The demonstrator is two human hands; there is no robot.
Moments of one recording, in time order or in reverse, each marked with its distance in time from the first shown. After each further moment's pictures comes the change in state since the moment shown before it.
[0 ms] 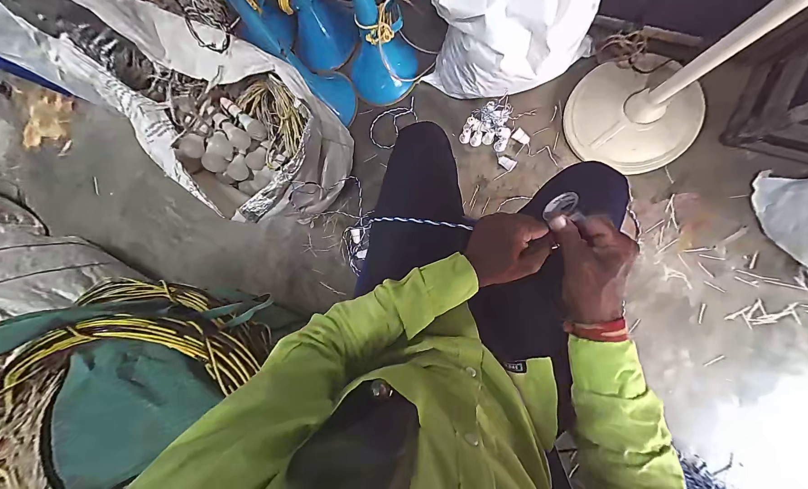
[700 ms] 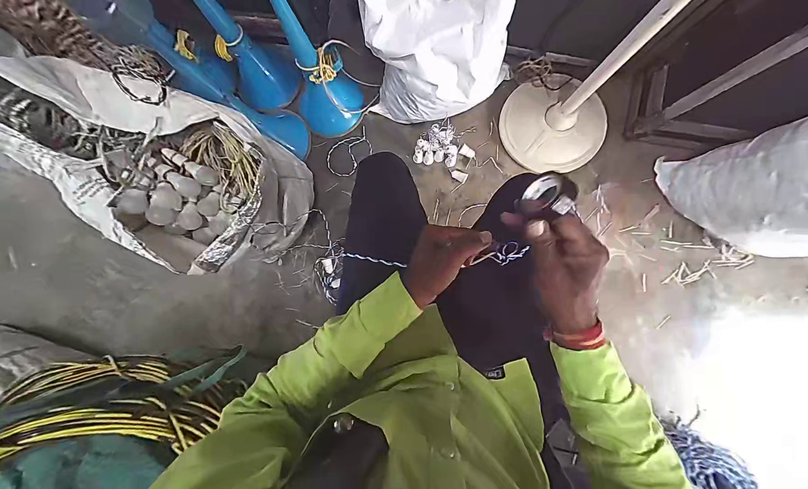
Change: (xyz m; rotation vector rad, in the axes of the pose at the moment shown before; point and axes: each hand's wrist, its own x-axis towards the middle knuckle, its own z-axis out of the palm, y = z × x) left_hand -0.001 0.030 -0.053 -0.686 -0.023 -0.501; right_hand 0.001 -0.040 -0.011 0.087 0.001 -0.226
